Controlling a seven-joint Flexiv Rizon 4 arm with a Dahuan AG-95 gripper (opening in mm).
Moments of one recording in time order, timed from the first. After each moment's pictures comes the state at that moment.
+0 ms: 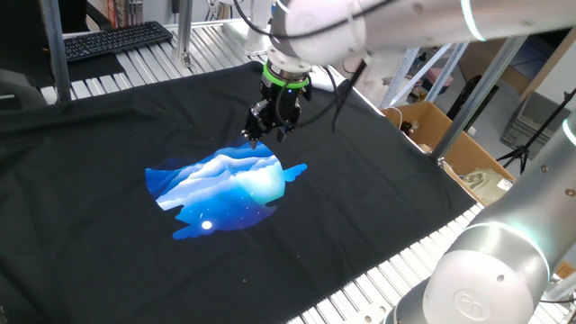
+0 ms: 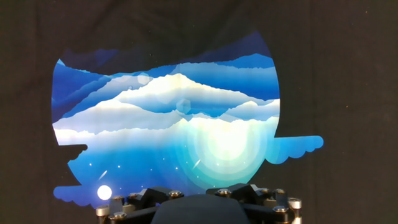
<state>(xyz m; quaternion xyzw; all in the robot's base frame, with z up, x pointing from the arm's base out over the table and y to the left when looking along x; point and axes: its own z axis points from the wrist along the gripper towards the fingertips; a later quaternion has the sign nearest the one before) 0.495 0.003 0.169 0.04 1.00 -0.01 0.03</state>
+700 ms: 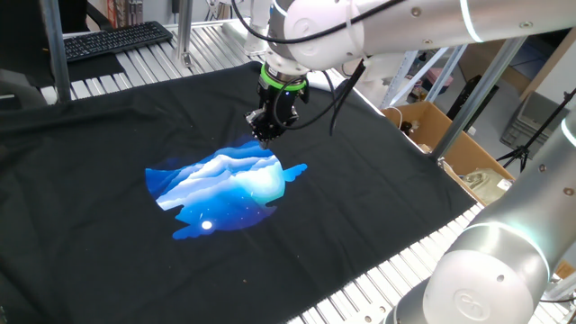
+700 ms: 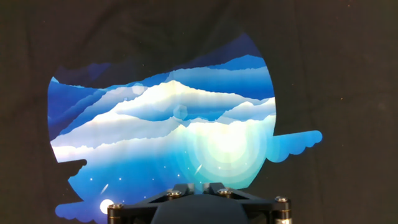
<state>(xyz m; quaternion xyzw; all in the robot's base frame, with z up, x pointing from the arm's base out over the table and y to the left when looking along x) 0.498 0.007 0.162 0.04 1.00 -0.01 0.02</state>
